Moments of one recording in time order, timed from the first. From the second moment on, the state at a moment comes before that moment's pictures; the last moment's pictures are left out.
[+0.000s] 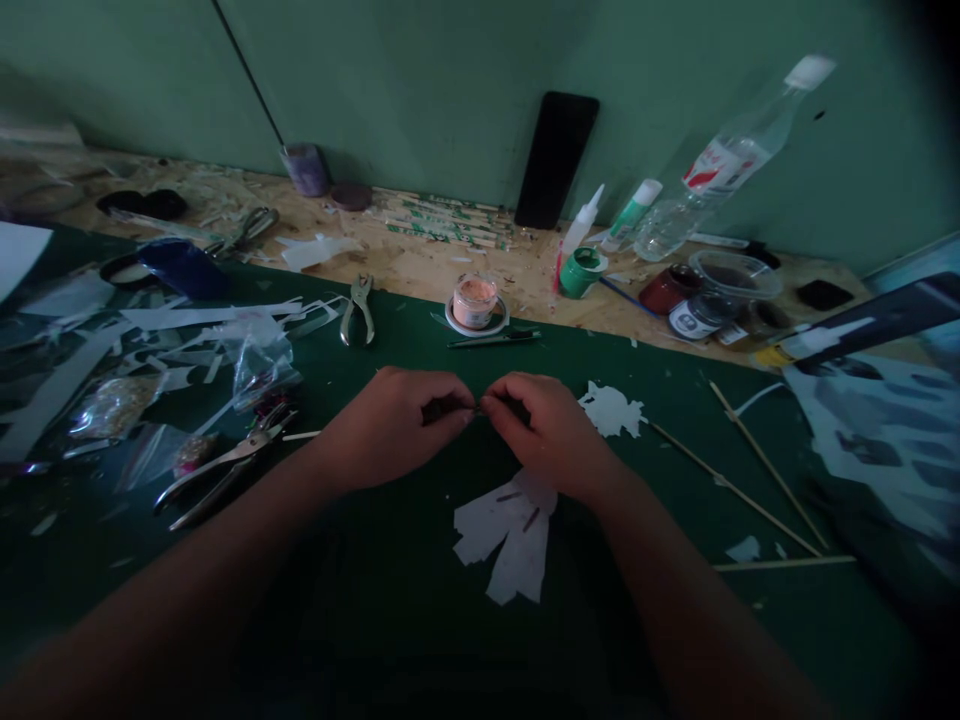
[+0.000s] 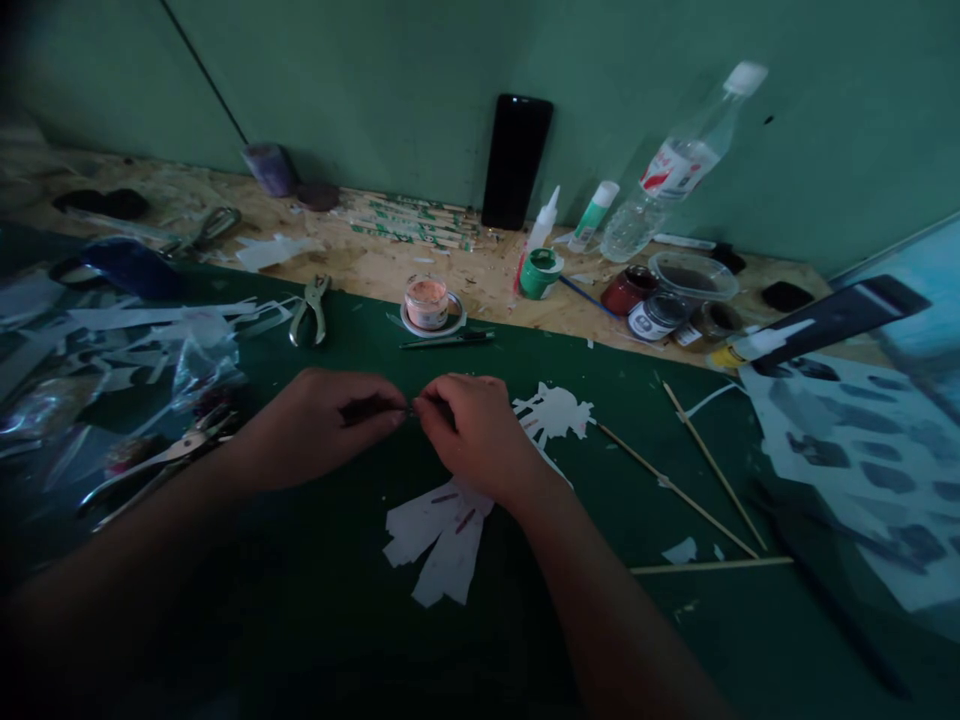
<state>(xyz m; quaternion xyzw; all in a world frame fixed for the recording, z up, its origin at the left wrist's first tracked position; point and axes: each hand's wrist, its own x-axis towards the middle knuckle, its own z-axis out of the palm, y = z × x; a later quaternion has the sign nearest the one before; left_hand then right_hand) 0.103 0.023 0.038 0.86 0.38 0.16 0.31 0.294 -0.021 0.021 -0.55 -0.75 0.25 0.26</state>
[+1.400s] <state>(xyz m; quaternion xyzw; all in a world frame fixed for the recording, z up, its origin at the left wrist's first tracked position) 0.105 0.024 0.034 0.85 0.40 0.14 0.31 0.296 -0.021 0.022 -0.53 -0.76 0.25 0.27</state>
